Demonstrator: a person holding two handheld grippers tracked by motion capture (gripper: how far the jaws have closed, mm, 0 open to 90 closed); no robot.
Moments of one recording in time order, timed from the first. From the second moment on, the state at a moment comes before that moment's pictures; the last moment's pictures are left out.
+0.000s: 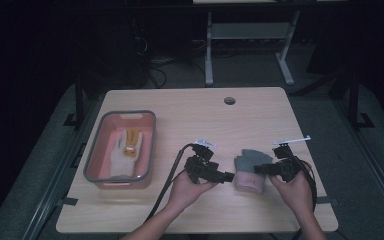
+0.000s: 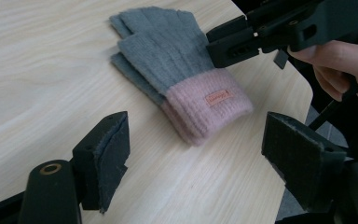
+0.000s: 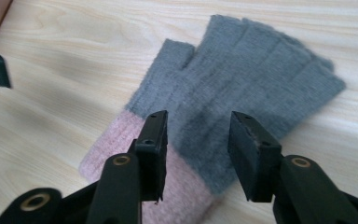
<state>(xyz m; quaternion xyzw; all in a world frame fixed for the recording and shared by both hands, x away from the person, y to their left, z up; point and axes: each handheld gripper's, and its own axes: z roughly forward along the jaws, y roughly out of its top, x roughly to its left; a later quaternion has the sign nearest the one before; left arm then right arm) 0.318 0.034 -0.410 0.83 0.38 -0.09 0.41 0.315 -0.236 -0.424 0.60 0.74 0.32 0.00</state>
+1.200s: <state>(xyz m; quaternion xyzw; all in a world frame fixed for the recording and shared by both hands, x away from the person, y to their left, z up) 0.337 -0.011 -0.464 0.80 0.44 -0.16 0.37 0.303 -0.264 -0.462 0.63 0.68 0.38 -0.06</state>
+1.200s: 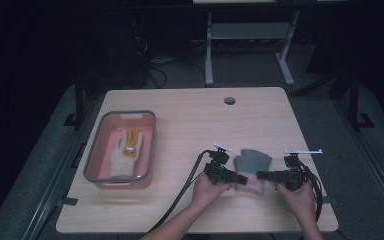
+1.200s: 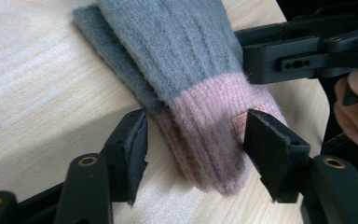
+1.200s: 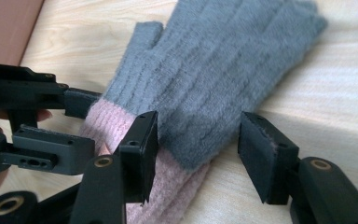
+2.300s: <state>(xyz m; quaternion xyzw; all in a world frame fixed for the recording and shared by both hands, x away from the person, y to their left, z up) 0.344 -0.006 -0.479 0.75 0.47 -0.22 0.42 0.300 -0.265 -0.477 0.64 0.63 0.43 -0.12</state>
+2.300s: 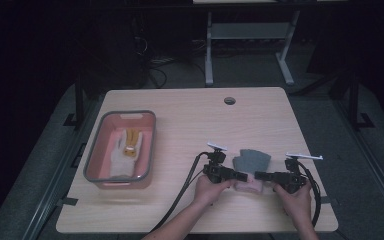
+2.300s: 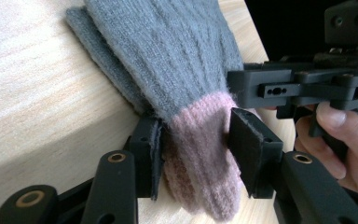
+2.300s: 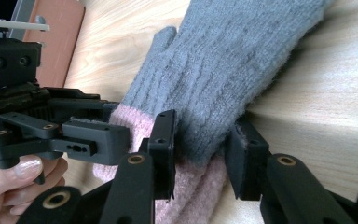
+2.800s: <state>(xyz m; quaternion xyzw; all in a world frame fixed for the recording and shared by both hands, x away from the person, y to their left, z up) 0.343 0.000 -0.478 0.74 0.46 -0.24 0.43 0.296 -0.258 -0.470 0.63 0.64 0.43 -0.10</state>
